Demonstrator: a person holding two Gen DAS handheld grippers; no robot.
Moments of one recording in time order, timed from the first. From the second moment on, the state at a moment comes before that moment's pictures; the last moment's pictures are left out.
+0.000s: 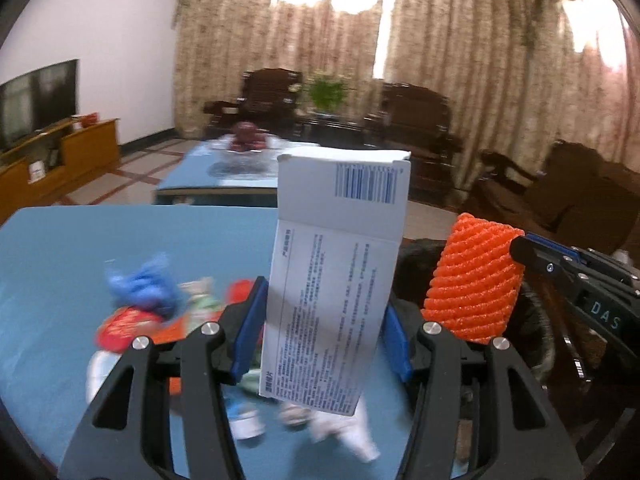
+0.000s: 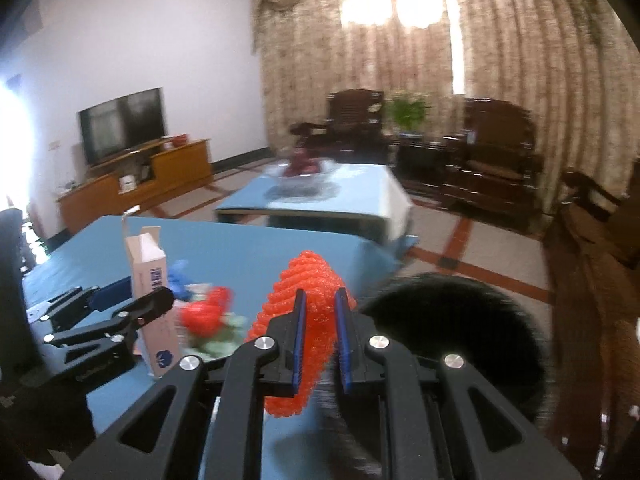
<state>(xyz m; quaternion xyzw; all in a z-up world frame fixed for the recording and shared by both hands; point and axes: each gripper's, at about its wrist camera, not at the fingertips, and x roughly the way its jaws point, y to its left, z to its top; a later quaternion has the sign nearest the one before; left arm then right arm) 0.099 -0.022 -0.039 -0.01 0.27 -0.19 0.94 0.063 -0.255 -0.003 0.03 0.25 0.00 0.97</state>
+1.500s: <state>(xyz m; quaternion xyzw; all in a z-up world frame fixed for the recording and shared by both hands) 0.100 0.057 -0.081 0.04 0.30 -0.09 0.95 0.080 -0.198 -0.063 0.05 0.28 0.02 0.96</state>
